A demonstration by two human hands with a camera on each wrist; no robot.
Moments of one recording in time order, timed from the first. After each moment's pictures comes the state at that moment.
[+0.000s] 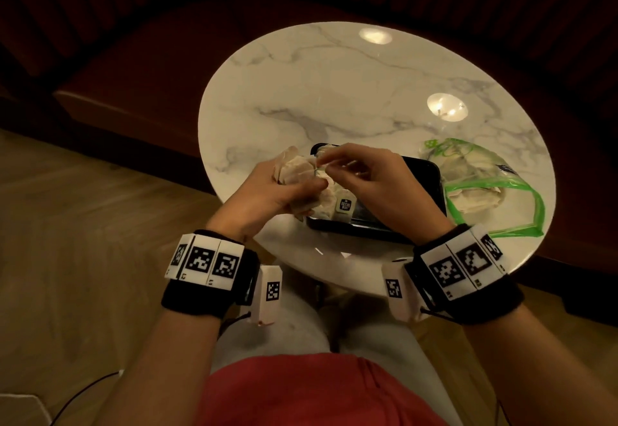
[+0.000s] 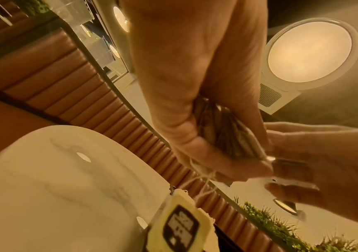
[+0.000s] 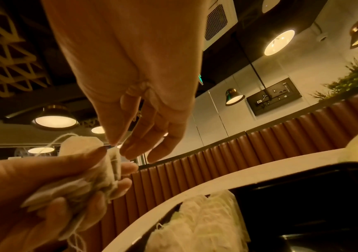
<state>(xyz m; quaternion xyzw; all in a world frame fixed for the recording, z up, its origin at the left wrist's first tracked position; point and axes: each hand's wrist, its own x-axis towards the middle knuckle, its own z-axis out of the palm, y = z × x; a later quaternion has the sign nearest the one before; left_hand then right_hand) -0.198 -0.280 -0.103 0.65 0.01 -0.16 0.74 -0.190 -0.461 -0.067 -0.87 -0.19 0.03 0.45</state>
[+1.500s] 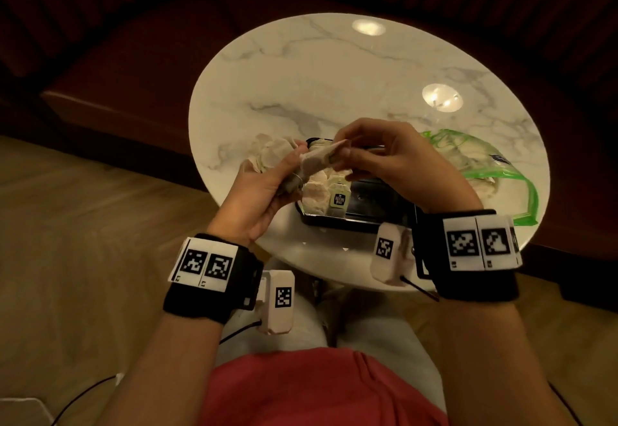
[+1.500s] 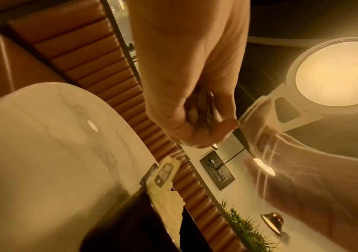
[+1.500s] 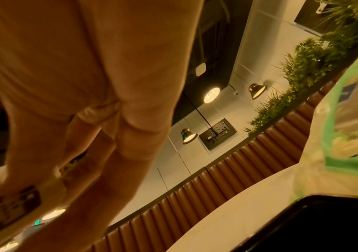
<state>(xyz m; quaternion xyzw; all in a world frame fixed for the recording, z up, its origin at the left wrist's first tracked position) -0.200 -0.296 -0.101 0.51 0.11 -0.08 0.85 -0.183 -0.481 -0.041 -0.81 -0.15 0.14 0.56</state>
